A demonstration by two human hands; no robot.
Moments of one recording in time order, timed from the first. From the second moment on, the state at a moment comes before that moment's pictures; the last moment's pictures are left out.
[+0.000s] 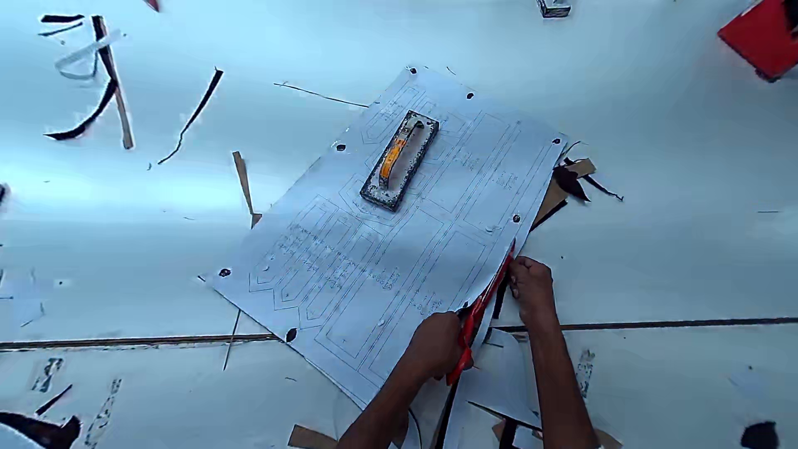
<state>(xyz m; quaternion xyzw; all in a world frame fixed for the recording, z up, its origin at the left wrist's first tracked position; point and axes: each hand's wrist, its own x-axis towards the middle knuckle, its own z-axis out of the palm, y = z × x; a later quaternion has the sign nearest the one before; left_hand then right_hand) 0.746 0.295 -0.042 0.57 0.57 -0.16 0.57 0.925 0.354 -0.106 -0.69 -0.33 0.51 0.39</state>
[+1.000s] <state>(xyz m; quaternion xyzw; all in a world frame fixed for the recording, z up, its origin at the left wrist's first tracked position) 0.751 0.318 -0.039 0.57 0.56 -0.18 0.57 0.940 0.392 -0.104 -0.71 -0.35 0.48 0.38</state>
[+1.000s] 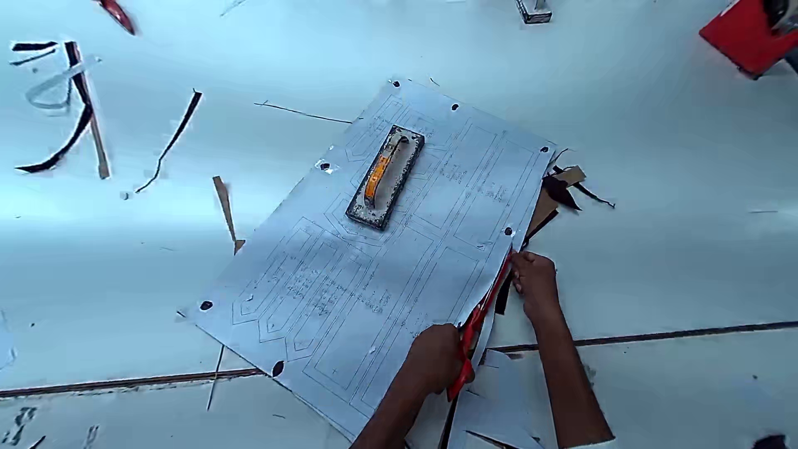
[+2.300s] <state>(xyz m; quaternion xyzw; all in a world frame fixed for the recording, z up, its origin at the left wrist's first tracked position) 0.766 0.353 -0.041 0.59 0.55 -0.16 0.57 0.947 0.406 -0.101 -0.70 -0.33 0.51 0.39</state>
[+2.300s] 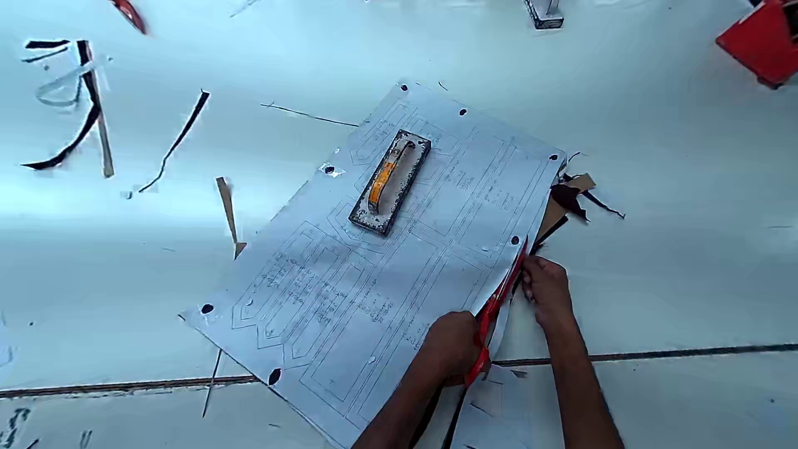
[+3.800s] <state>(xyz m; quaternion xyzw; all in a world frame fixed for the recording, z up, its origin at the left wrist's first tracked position) 0.769 0.362 -0.036 0.59 0.55 -0.16 0.56 0.955 0.419 -0.100 -0.69 -0.33 0.52 0.39</state>
